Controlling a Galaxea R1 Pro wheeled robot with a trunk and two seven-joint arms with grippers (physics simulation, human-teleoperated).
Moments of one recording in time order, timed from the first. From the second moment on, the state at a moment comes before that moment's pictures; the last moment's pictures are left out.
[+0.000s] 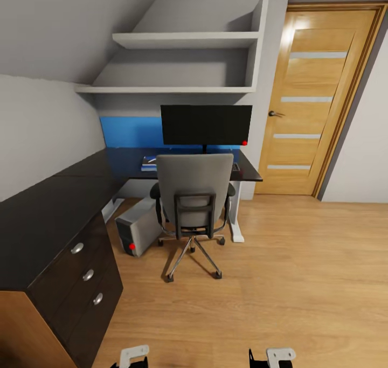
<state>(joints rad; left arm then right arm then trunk) -0.44 -0.09 -0.23 -0.02 0.31 -0.33 0.20 -0.41 0.03 0.27 0.02 -0.15 -0.62 -0.19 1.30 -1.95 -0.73</state>
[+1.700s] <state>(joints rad) -0.03 -0.01 -0.23 -0.02 0.31 -0.94 0.20 -0.17 -0.02 0.27 0.02 -0.14 -1.03 -0.20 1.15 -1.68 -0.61</state>
